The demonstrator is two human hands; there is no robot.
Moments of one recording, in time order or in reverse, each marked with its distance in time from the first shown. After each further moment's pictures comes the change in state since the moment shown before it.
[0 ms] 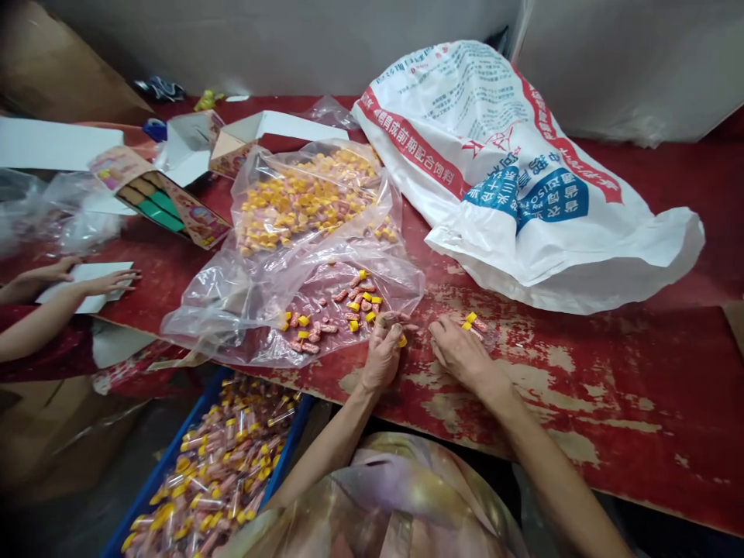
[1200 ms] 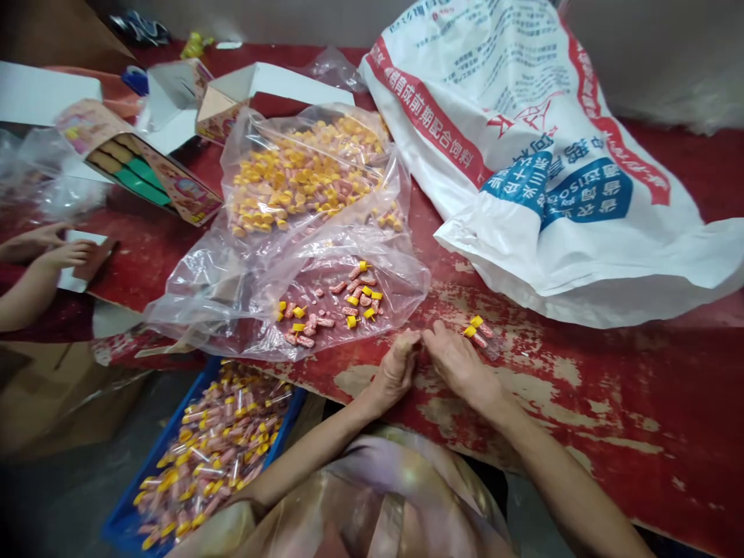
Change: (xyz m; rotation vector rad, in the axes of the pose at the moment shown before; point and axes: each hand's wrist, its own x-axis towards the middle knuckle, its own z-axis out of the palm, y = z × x) left_hand -0.017 -0.024 -0.022 0.951 -0.346 0.545; right_hand 0.010 -0.004 -0.005 0.067 -0.156 -0.044
